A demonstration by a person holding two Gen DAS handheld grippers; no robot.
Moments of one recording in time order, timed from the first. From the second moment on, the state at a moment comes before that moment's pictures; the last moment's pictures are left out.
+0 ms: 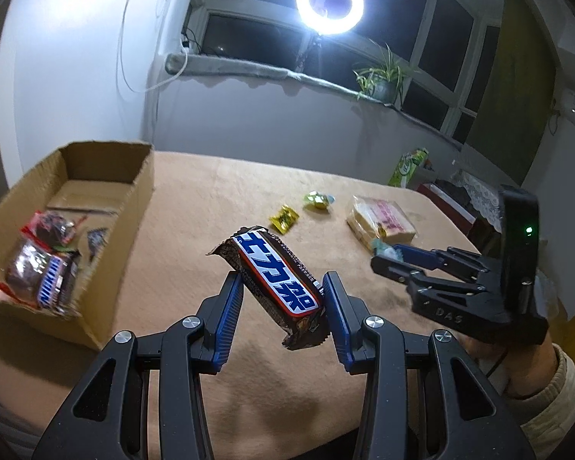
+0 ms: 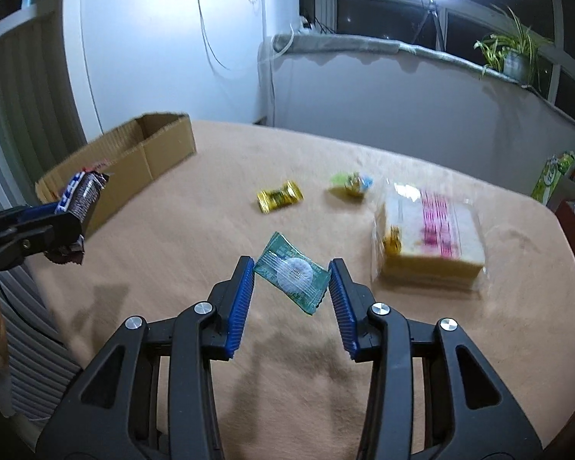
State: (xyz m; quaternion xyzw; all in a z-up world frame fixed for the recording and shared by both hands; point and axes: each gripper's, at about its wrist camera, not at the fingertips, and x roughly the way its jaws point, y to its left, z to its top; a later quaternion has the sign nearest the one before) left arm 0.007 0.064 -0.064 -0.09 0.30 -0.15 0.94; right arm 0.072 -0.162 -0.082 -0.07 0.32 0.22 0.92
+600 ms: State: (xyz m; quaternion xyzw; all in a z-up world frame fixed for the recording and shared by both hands) left arm 0.003 0.169 -0.062 -0.12 0.27 -0.03 0.95; right arm 0.091 -0.008 -0.054 -0.10 0.28 0.33 0.89
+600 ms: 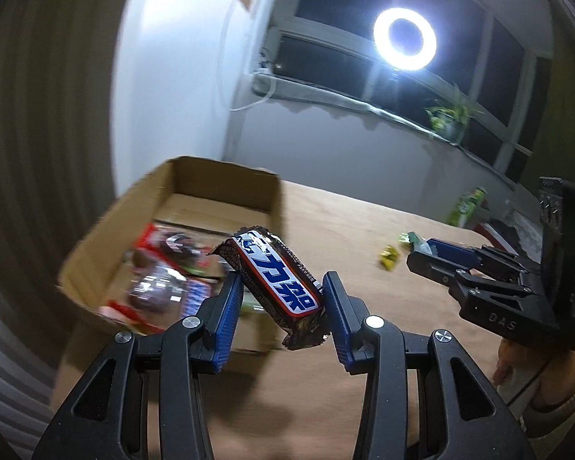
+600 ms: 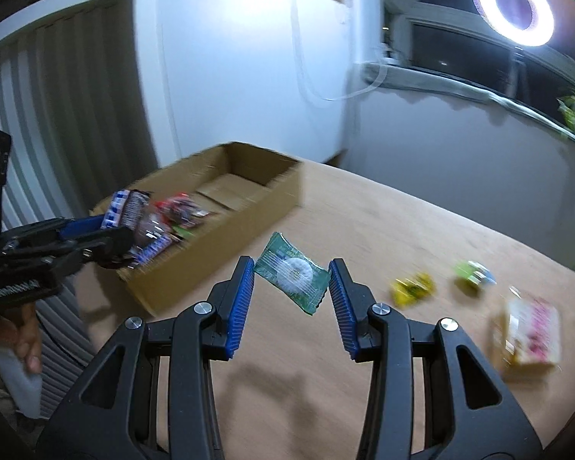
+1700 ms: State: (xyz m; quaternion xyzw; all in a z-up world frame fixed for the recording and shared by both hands) left arm 0.000 0.206 -0.066 -0.14 0.28 0.04 0.95; right arm 0.097 0.048 -0.065 -0.08 0.27 0.38 0.88
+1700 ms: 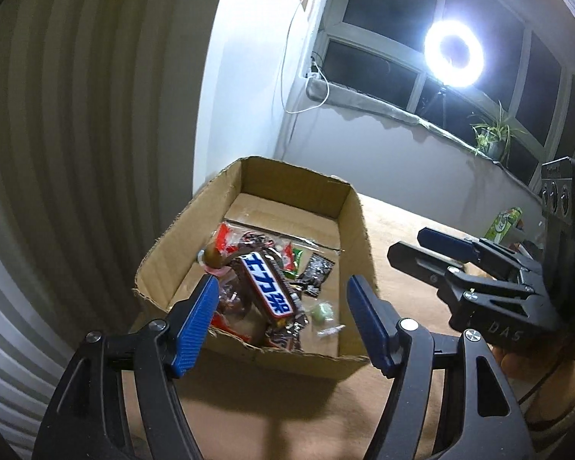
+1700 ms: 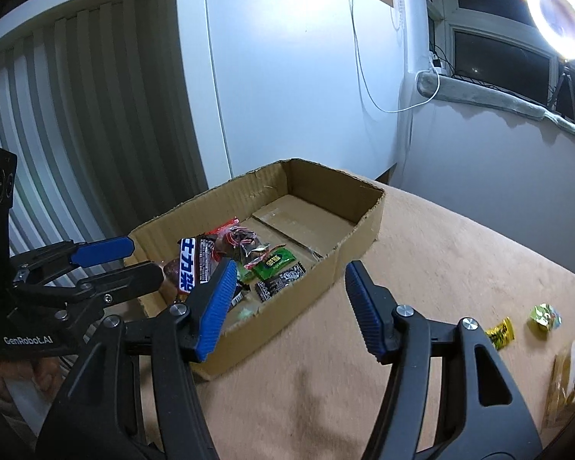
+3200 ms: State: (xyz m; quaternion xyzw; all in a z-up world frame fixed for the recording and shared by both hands) left arm 0.150 -0.001 -0.100 0.05 0.36 -0.17 0.92; right arm 0.229 -0.174 -0.128 0.01 0.40 0.15 0.91
